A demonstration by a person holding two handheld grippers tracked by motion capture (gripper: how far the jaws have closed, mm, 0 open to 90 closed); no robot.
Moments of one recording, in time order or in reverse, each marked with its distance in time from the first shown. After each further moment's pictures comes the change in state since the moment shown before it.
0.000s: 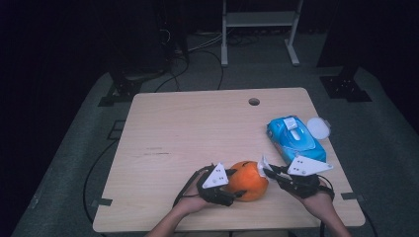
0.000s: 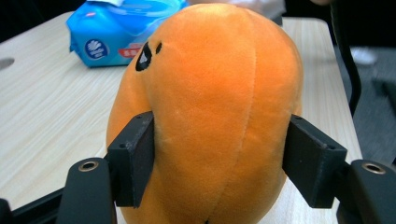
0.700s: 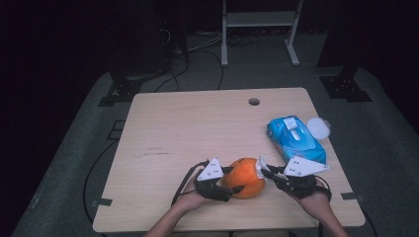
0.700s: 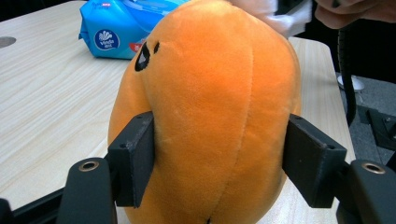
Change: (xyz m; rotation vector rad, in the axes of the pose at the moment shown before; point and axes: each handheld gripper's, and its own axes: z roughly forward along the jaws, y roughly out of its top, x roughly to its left) left arm 0.009 -0.004 -0.002 -0.020 -0.014 -0.075; right arm 0.003 0.002 0.006 0.011 -0.011 -0.025
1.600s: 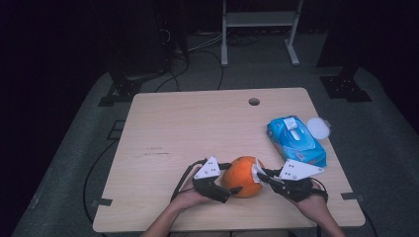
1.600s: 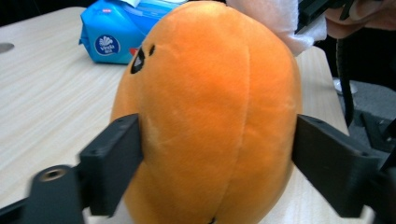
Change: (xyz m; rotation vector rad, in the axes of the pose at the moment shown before) left arm 0.010 -0.003 -0.002 -0.016 -0.016 0.010; right arm 0.011 0.003 0.004 0.006 0.039 -0.033
